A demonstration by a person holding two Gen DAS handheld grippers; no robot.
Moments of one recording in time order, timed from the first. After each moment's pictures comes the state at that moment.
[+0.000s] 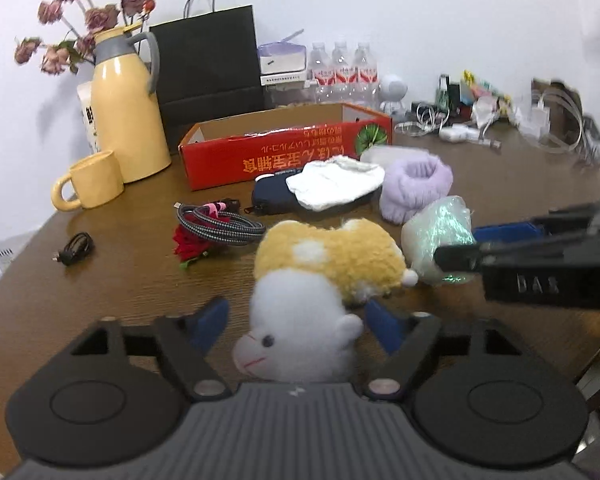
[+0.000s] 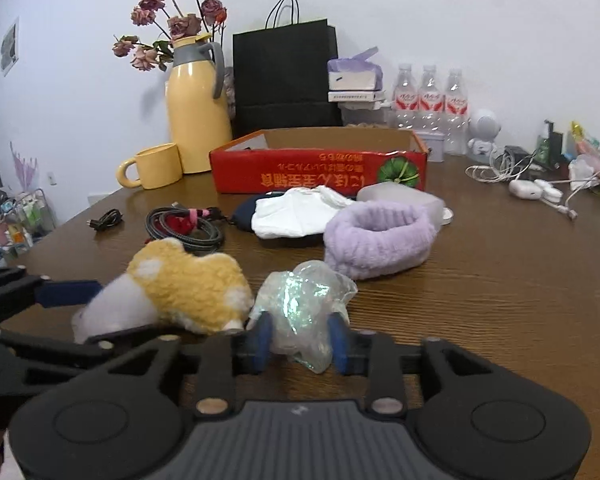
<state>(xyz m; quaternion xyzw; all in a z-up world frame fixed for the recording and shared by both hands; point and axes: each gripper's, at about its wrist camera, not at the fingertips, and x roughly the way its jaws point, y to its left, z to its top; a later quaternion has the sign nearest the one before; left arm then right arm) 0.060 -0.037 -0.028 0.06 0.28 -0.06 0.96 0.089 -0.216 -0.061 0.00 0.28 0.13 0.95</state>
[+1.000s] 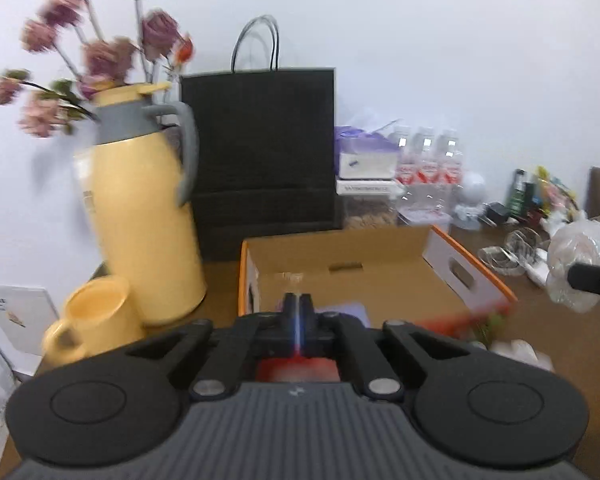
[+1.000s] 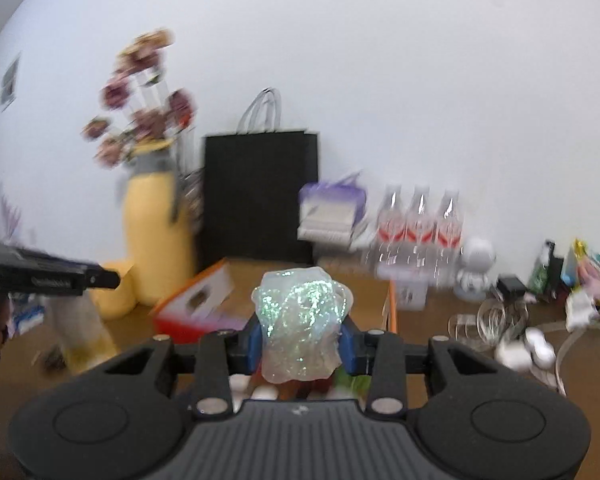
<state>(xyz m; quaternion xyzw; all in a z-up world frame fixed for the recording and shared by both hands) 0.319 0.034 0.093 0.02 0.25 -0.03 0.97 0.249 -0.240 0.053 -0.01 0.18 0.13 0.98</state>
